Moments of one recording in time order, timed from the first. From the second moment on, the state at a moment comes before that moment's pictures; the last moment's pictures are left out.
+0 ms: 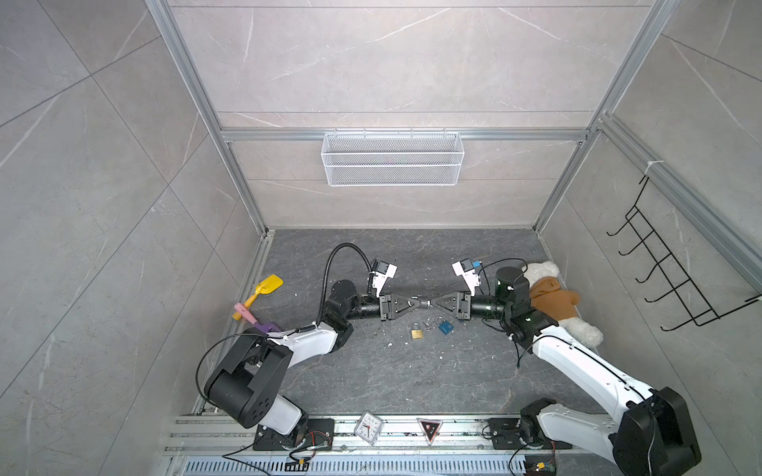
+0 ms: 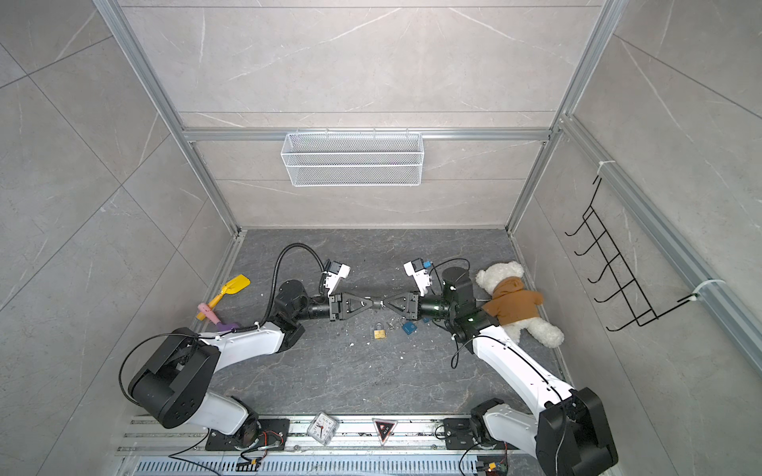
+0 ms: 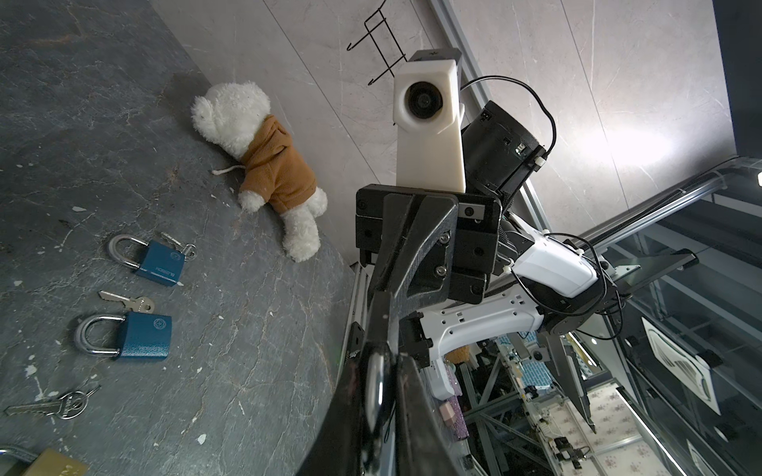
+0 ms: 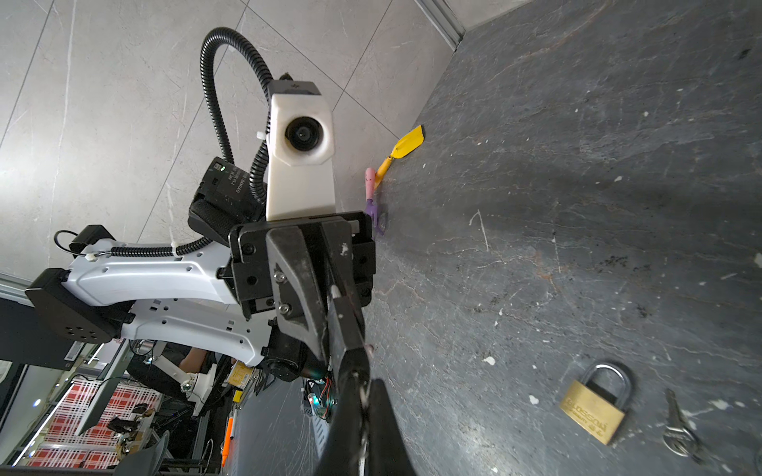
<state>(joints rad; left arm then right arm) -0.57 1.51 0.65 0.94 0.97 -0.99 0.38 1.16 0.73 0.07 -0.90 0.60</state>
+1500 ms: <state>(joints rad) -0.55 1.02 0.46 0.12 0.71 -0.56 0.82 1.54 0.71 0.29 -0.21 0.90</state>
